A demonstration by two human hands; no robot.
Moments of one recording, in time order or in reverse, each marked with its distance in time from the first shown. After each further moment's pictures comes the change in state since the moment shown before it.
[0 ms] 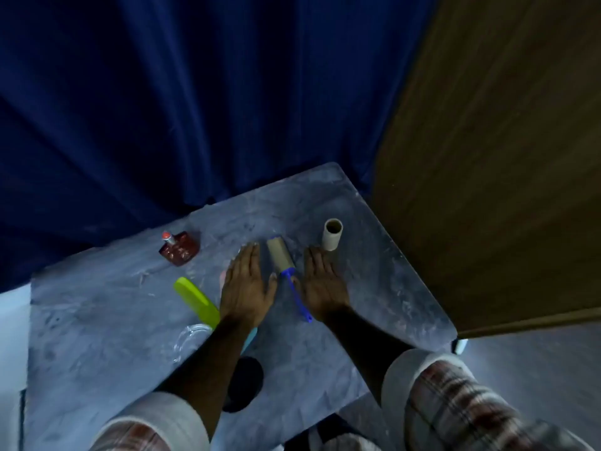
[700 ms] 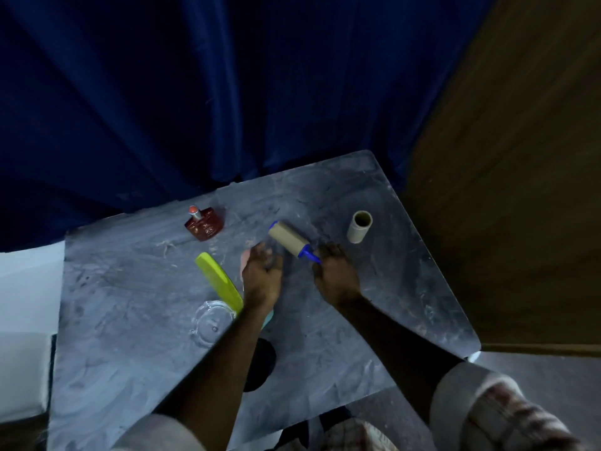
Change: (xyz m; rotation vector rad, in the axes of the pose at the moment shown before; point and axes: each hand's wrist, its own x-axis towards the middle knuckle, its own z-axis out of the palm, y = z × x) left_hand 0.004 0.005 0.008 -0.810 0.181 -0.584; right_hand 0.021 -0.013 -0.012 0.278 -0.234 0.065
